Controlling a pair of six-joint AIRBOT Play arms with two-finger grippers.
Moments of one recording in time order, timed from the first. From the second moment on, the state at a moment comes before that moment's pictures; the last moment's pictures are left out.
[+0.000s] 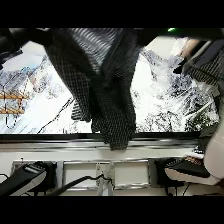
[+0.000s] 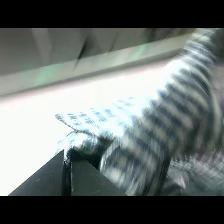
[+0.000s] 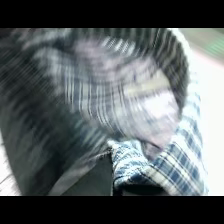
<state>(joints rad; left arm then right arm) -0.29 -1.08 1.50 1.72 -0.80 -1.59 0.32 -1.40 1.97 -0.96 1.28 1.12</state>
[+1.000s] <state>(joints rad) 0.23 -1.20 1.34 1.90 -1.11 -1.73 0.53 -1.78 1.88 -0.89 1.20 1.16</state>
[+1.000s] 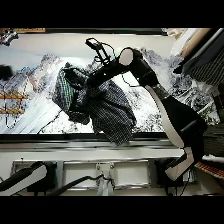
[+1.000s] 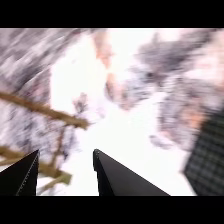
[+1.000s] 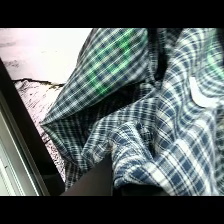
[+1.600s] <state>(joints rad) 0.62 -1.41 1.27 1.58 -0.99 -1.43 0.56 -1.79 1.88 -0.91 1.22 1.16</state>
